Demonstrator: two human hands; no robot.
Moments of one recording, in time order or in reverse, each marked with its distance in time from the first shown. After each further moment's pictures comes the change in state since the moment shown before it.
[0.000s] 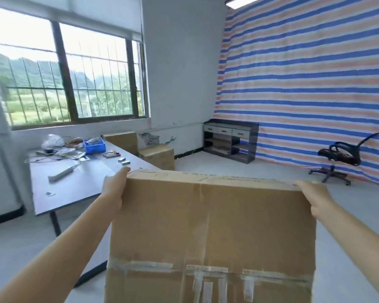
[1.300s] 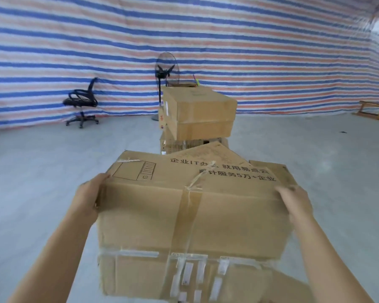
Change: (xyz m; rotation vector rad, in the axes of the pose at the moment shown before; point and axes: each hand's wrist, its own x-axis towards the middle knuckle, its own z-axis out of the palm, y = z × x) left_hand -0.529 -0.151 0.095 0.158 -1.272 -0.214; right_hand -0.552 0.230 -0.497 -0.142 1.234 0.455
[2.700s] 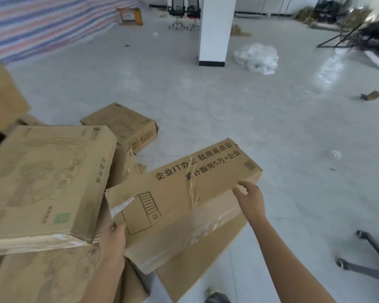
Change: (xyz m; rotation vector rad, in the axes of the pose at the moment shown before) left_hand 0.093 -0.193 0.217 0.658 -0.873 -0.248; right_hand -0.093 0.143 0.025 -0.078 0.632 0.501
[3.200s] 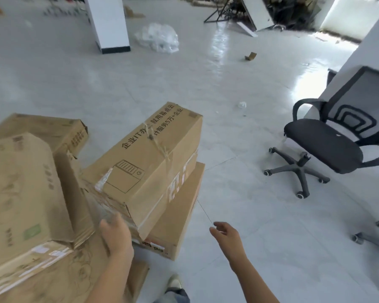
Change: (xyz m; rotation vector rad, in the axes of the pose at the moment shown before) left_hand -0.035 -0.050 -0.076 0.146 -0.276 0.127; right_hand -0.307 0.075 0.075 0.290 0.128 0.486
